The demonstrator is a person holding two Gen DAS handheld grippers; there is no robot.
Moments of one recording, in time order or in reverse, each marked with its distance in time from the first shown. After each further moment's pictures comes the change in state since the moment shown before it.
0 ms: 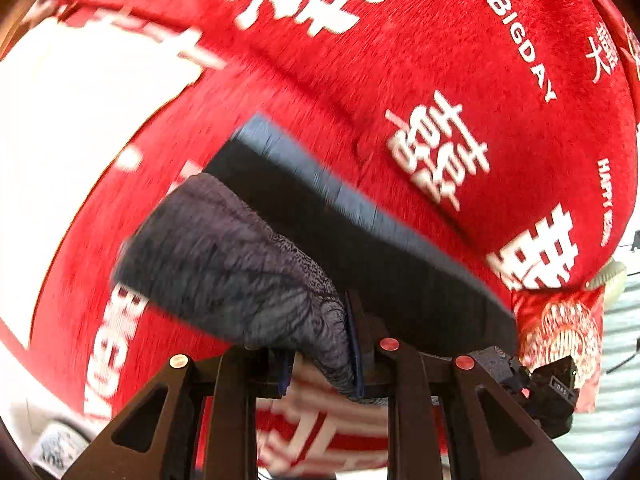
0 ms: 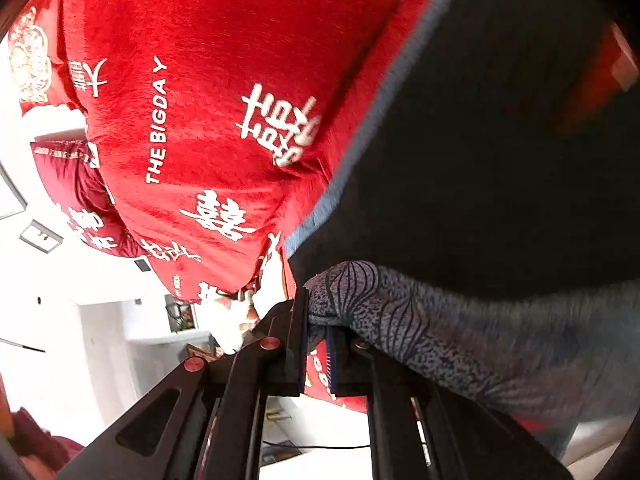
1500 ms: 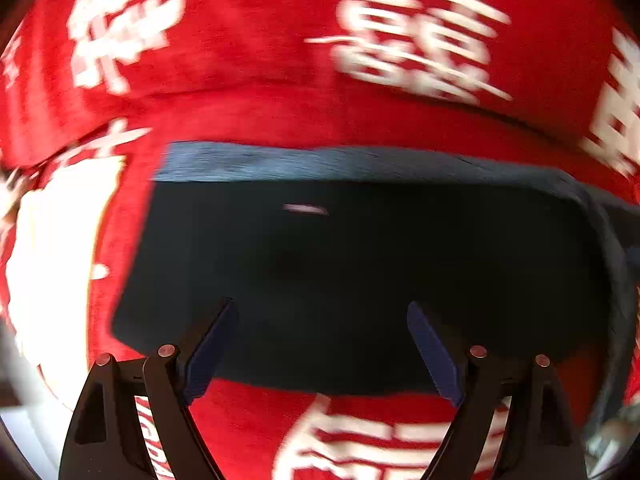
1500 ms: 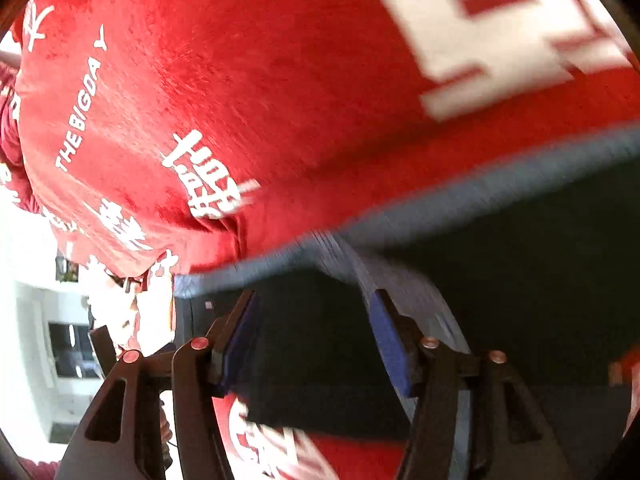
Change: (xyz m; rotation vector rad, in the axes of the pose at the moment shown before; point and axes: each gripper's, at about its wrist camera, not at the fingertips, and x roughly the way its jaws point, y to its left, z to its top) left arm 0.122 -0.131 -0.030 0.478 0.104 0.440; right arm -0.019 0.017 0.079 -0.231 -0.038 -0.383
